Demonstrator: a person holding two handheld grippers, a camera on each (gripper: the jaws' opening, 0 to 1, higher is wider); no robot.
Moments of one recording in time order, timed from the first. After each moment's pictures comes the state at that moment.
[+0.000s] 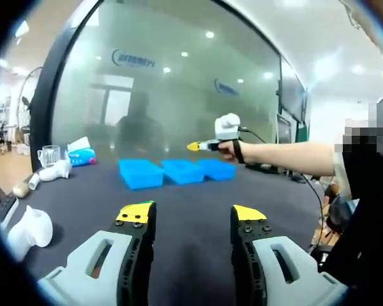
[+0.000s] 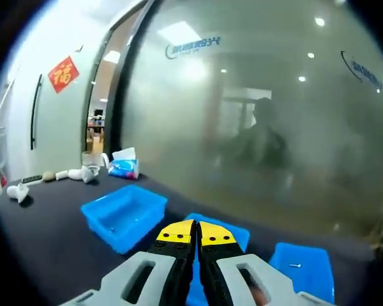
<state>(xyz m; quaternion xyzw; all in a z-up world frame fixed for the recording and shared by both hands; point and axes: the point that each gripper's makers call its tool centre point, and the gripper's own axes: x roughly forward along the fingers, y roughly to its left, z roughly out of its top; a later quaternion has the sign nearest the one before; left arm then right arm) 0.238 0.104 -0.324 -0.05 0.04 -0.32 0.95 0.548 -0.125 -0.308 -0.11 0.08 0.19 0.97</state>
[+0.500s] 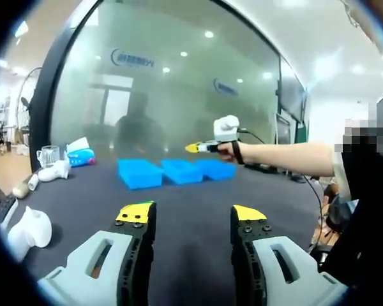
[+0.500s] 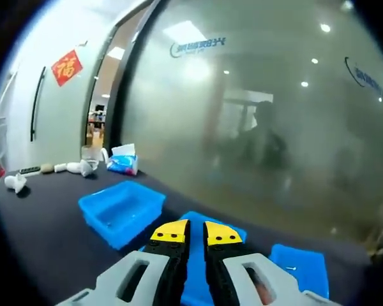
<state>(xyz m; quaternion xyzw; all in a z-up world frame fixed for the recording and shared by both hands) 0.237 0.101 -0.323 -0.04 0.04 -0.32 0.95 0.543 -0.129 -0.307 -0.13 0.07 0.19 0.97</state>
